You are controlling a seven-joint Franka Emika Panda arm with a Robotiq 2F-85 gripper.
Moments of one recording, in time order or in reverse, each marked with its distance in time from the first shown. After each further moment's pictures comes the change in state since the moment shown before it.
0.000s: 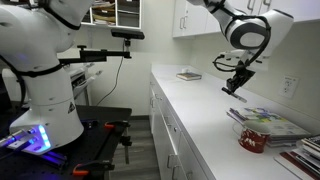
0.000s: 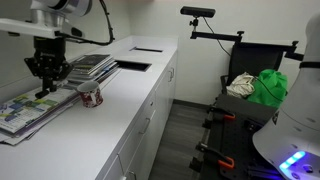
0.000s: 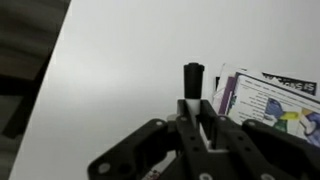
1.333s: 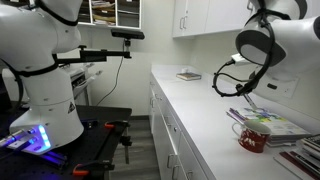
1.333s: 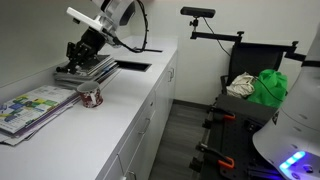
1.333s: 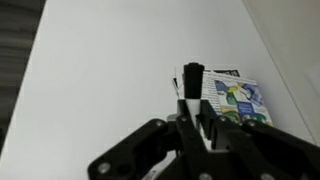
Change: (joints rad) arm -0.226 -0.094 -0.010 -0.226 0.618 -0.016 -0.409
